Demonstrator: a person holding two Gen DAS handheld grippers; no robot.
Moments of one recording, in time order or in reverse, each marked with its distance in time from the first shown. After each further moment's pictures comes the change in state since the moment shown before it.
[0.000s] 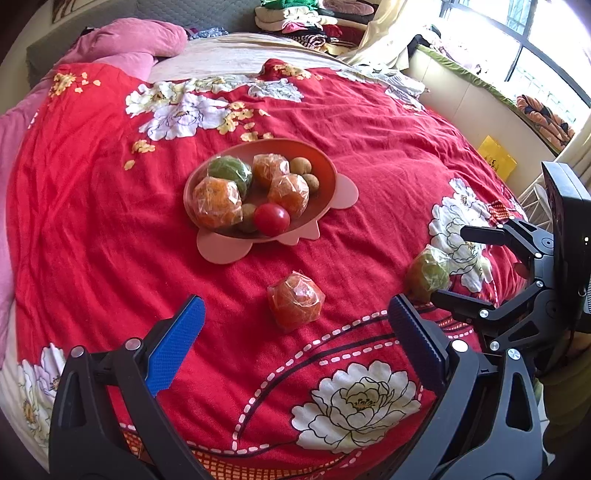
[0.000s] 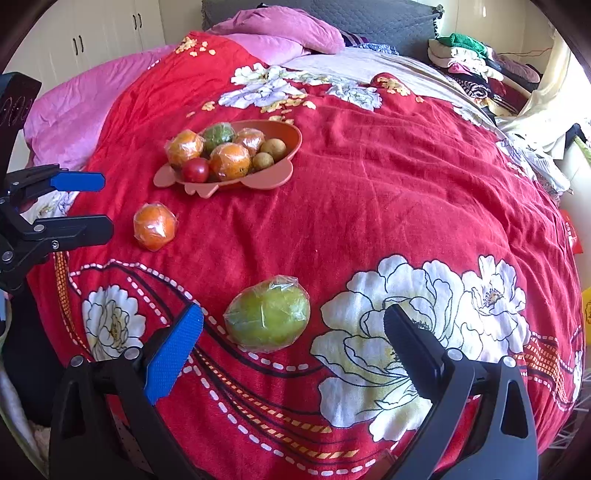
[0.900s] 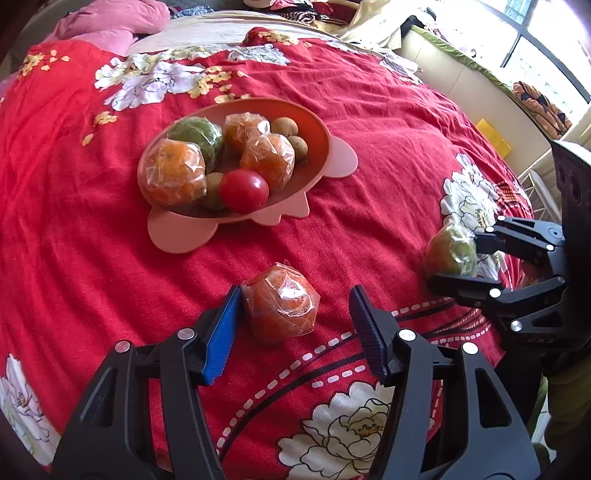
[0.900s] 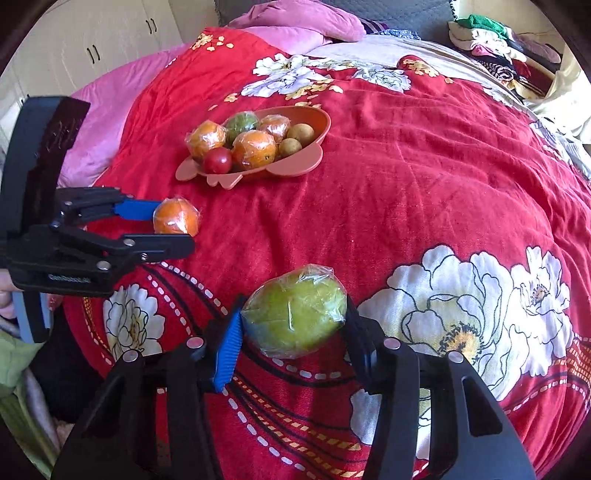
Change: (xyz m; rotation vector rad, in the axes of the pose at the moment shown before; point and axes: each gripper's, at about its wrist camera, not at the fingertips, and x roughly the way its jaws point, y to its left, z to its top) left arm 0.049 -0.004 -0.003 0.012 0.086 -0.056; right arm 0.012 -0.004 0.001 0.042 0.013 0.174
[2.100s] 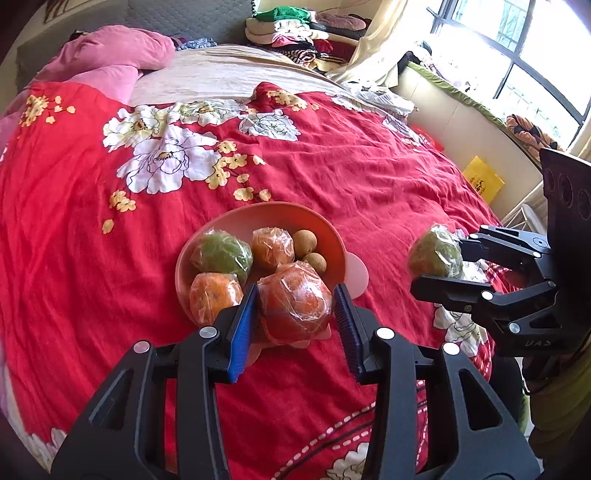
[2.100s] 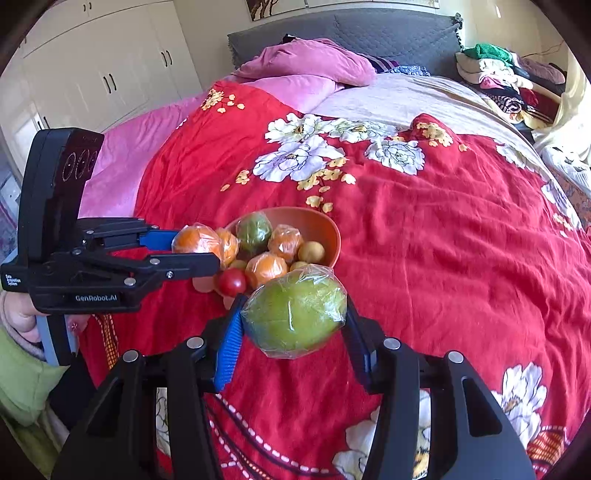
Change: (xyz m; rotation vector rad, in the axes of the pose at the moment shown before) left arm -0.038 0.025 0.070 -0.007 -0.140 -0.026; right arm -0.021 -0.002 0.088 -0.028 -0.142 0.052
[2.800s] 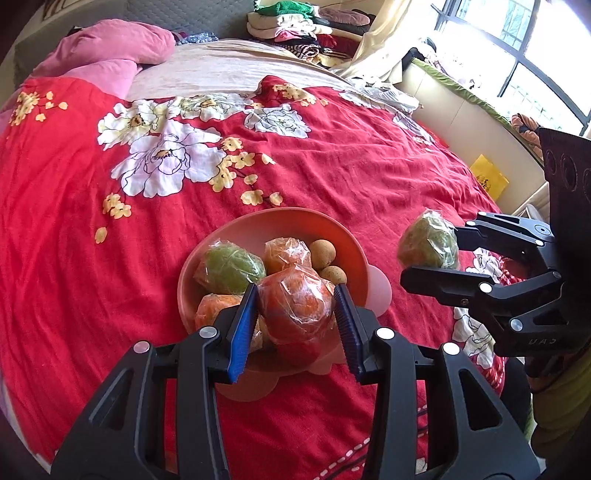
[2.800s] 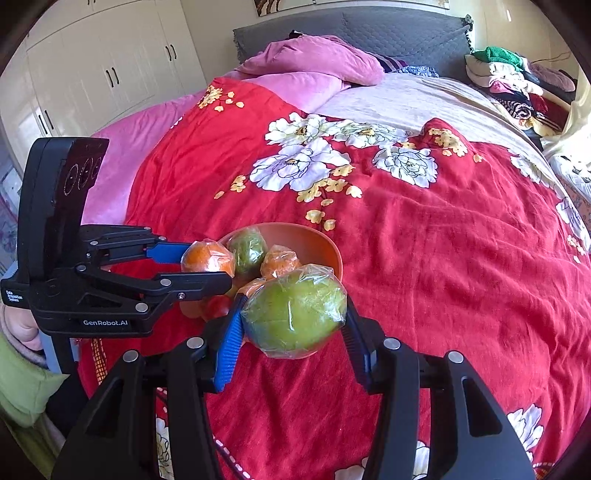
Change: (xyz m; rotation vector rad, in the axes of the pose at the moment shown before) left arm 0.025 0.014 0.012 -0.004 0.020 0.002; right arm 0.027 -0.005 0.023 -0.023 0.016 0.006
